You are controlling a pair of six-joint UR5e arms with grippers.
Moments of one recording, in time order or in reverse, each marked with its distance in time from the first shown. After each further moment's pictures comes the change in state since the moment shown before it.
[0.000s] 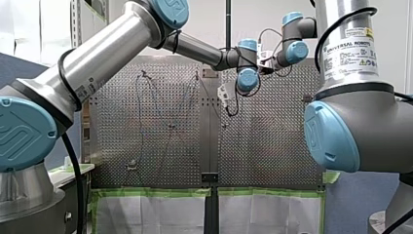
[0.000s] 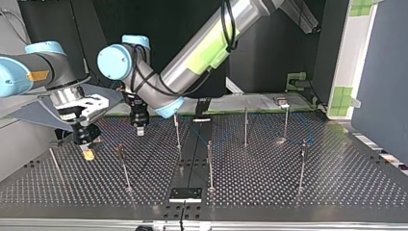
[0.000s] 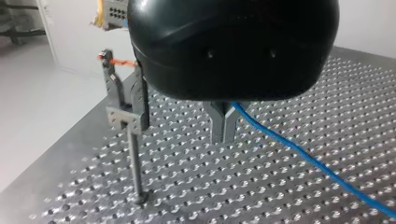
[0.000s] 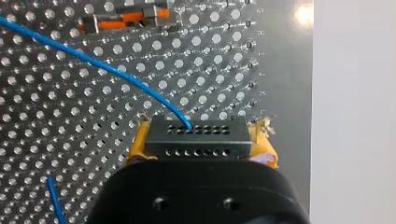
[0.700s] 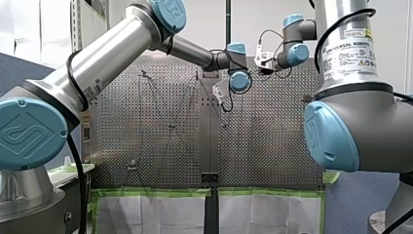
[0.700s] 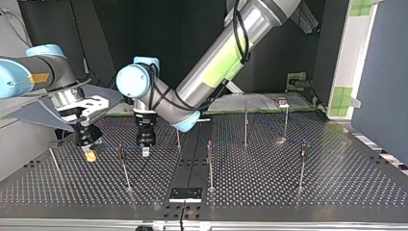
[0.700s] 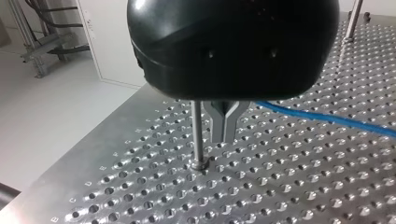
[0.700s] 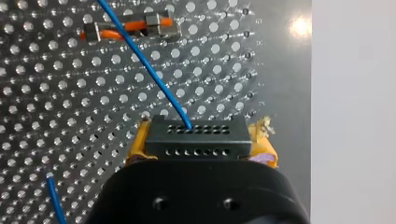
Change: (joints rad) left arm 0.085 0.000 0.006 0.155 0.097 0.045; right arm -0.012 0.015 -0.001 -0.038 -0.054 0.005
